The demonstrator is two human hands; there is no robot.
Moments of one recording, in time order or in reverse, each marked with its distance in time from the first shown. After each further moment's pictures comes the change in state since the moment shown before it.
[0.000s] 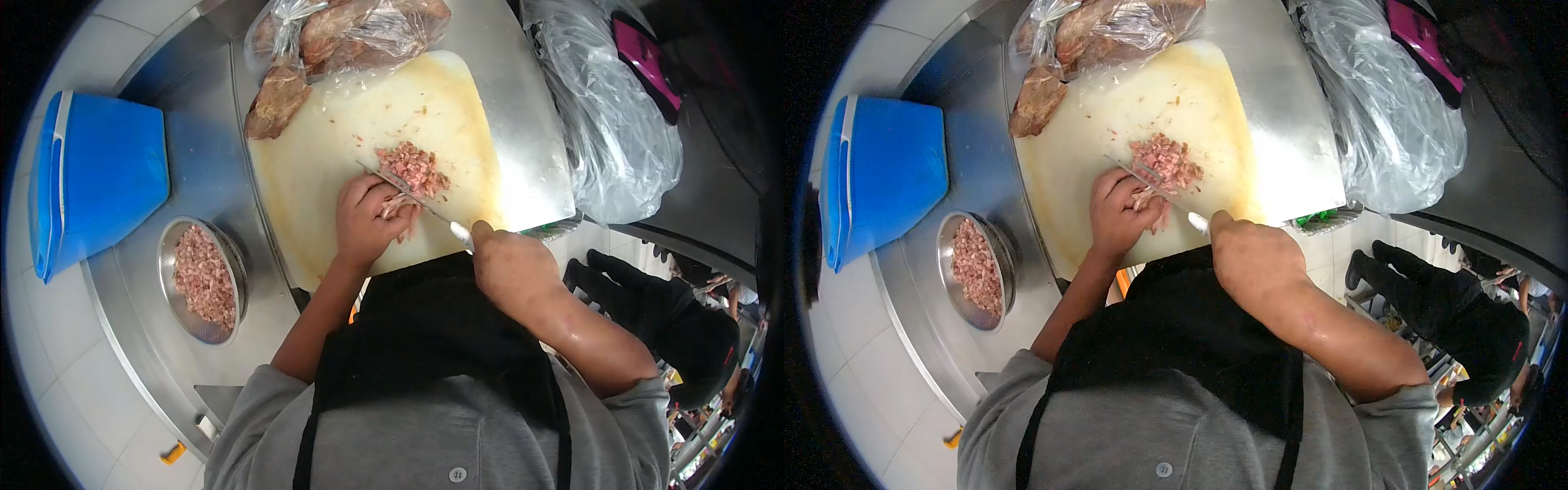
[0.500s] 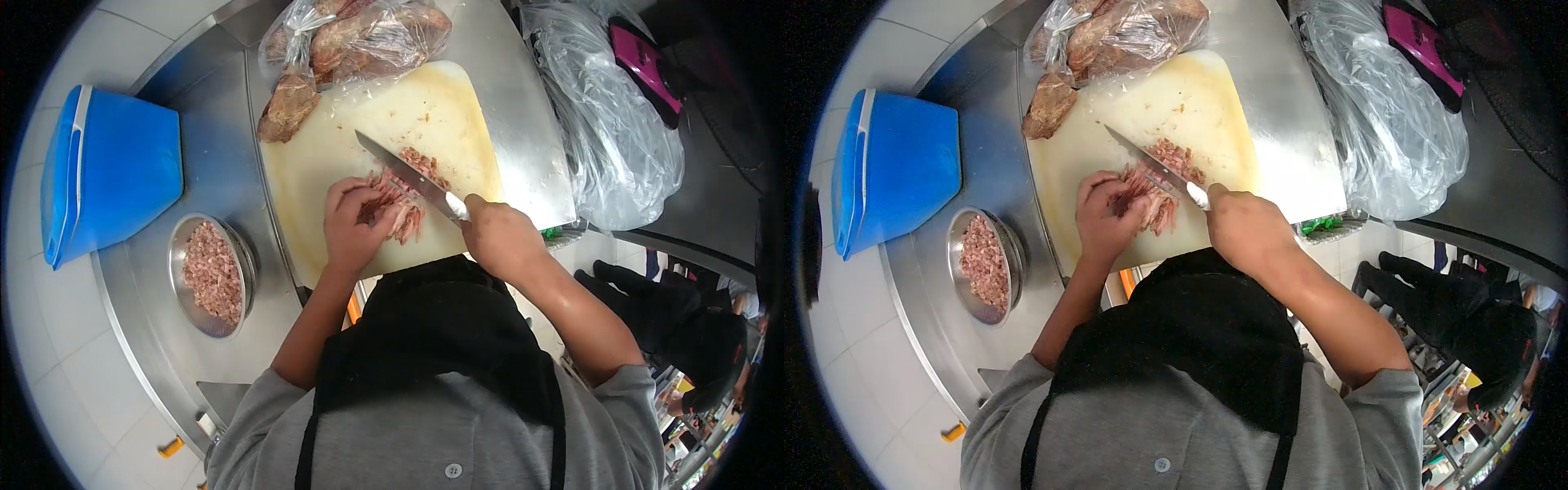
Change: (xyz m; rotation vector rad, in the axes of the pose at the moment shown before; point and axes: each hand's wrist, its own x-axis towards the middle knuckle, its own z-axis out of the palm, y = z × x) left_hand -0.001 0.011 -0.027 -0.203 0.001 -0.208; right_hand 0.031 0.018 0.010 0.168 0.159 -0.077
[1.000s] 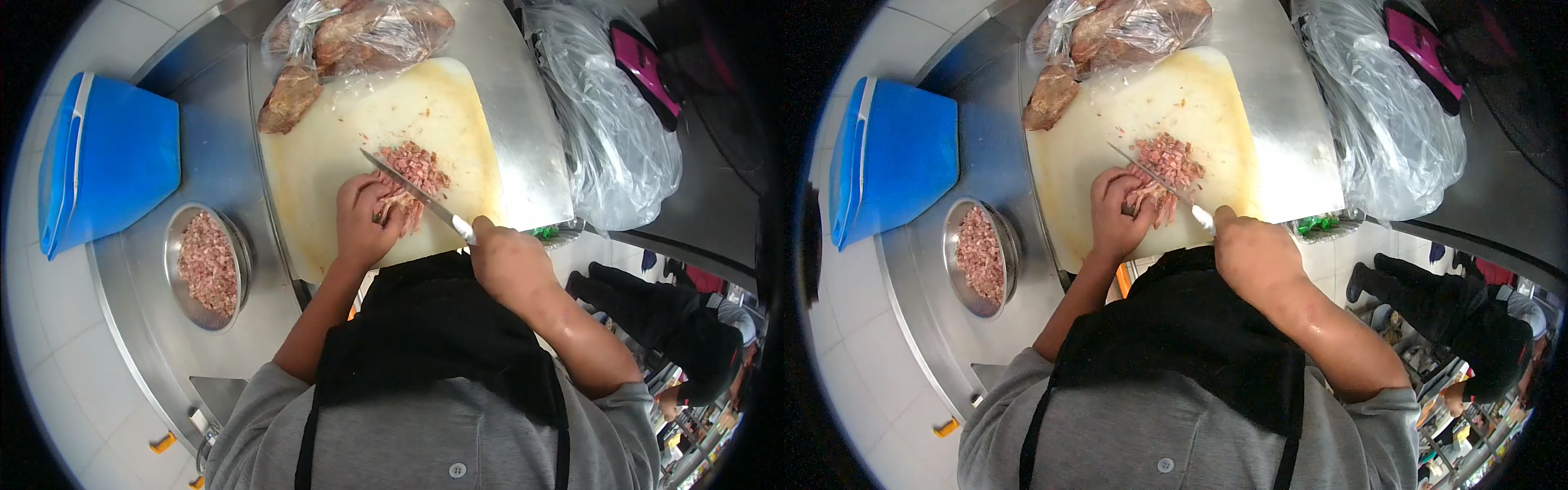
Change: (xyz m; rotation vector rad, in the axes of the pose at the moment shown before) left_hand -0.012 -0.010 0.016 0.150 0.070 0.136; right_hand -0.039 -0.010 0.000 -0.093 -0.025 0.045
